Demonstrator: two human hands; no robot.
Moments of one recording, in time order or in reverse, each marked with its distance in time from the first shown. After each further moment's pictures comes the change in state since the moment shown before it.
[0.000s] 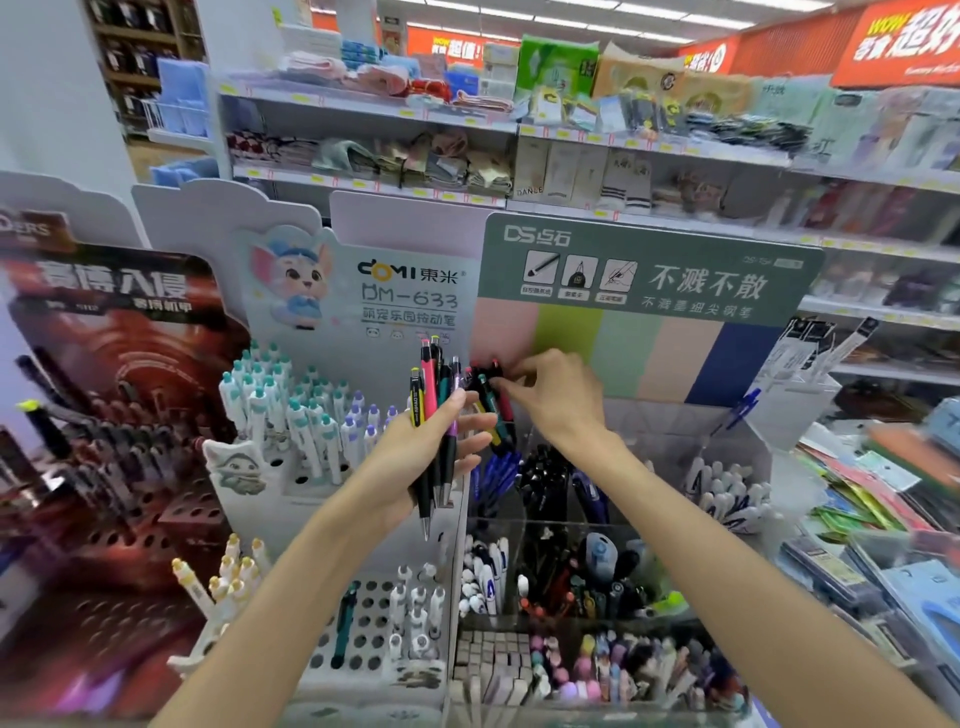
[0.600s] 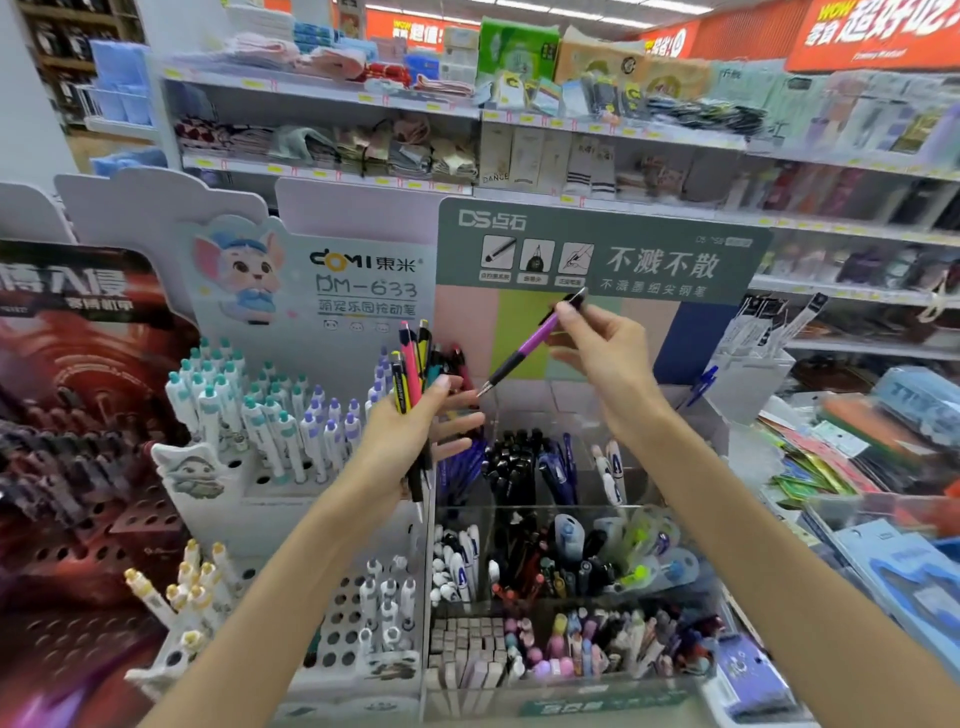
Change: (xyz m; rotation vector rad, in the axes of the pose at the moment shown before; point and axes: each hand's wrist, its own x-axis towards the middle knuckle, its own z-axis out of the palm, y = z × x) left_hand 0.008 -0.007 0.019 0.019 0.046 0.079; right_hand -0.021 0.017 -0.067 1.082 0.116 0.315
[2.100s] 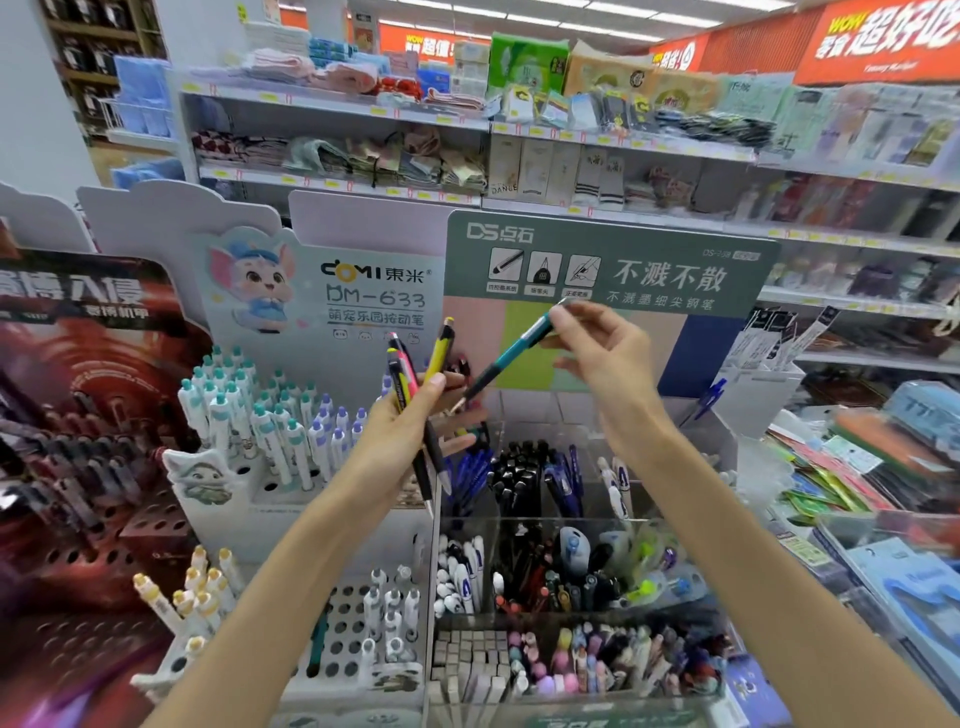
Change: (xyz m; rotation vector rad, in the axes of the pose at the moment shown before) left_hand -0.006 0.009 -0.001 -0.042 -0.064 0.090; right_hand -0.010 -0.006 0.006 0.114 -0.013 -0.076
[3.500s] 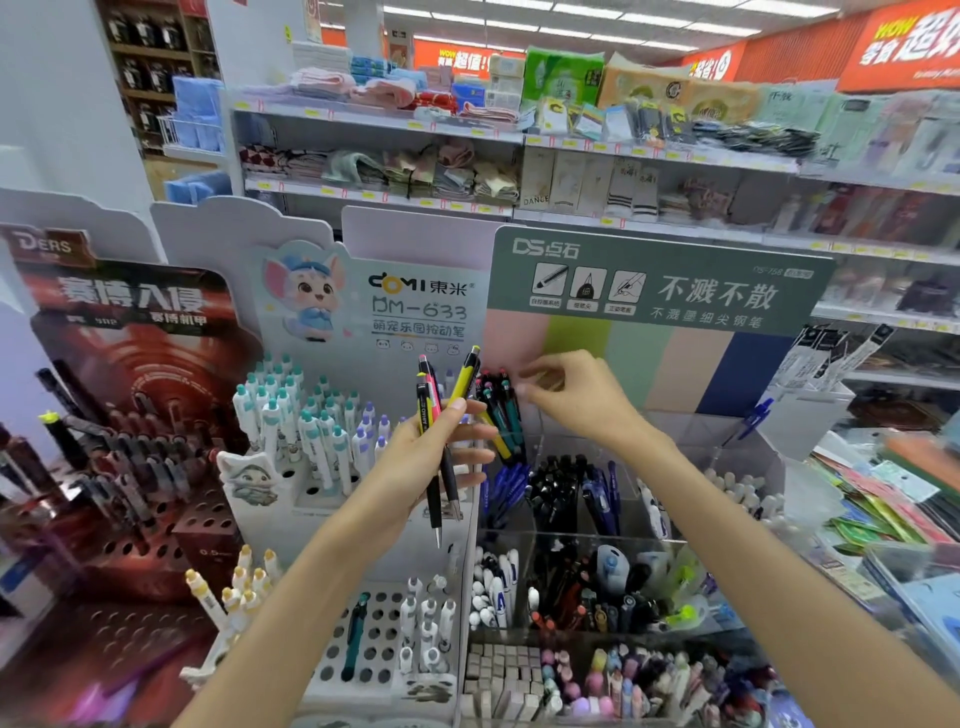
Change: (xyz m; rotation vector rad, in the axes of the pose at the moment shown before) left_hand -0.004 0.003 -0.024 0.155 0.009 -0.082; right_hand 0.031 0.038 0.026 -0.974 -0.364 -0.151
